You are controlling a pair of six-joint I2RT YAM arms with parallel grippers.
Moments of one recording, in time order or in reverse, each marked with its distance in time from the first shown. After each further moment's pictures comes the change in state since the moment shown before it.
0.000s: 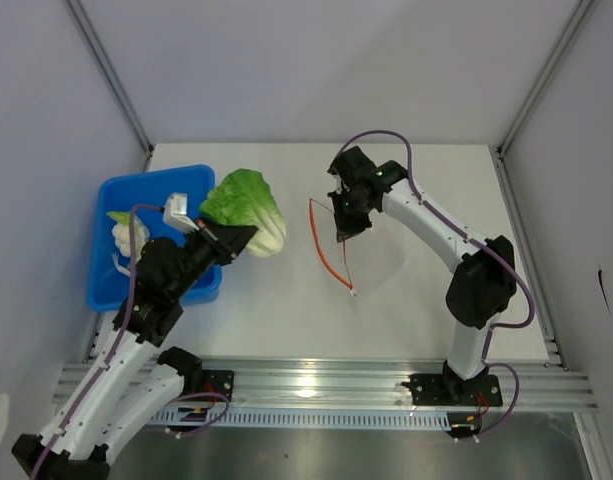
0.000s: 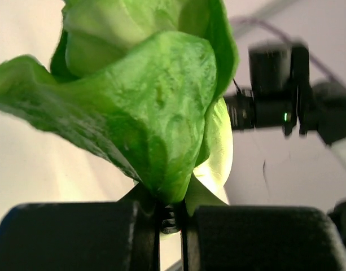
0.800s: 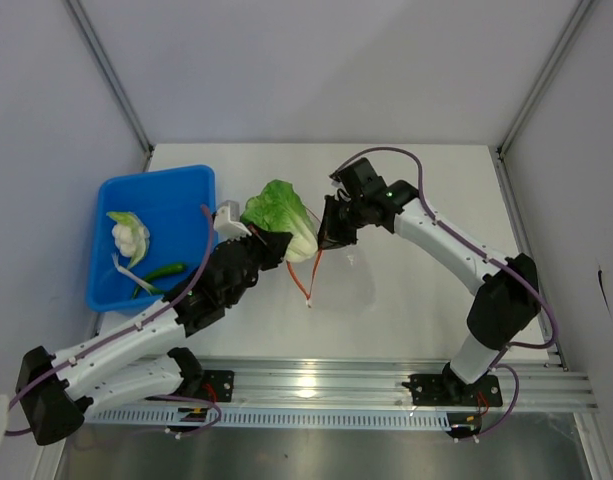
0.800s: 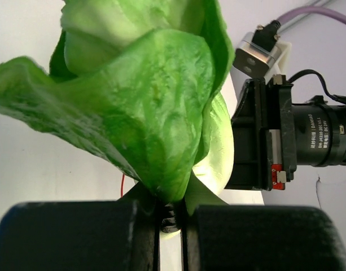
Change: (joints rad) left arm -0.489 0.287 -0.016 0.183 -0.574 0.016; right arm 0.052 -0.171 -0.219 0.254 -0.293 0.376
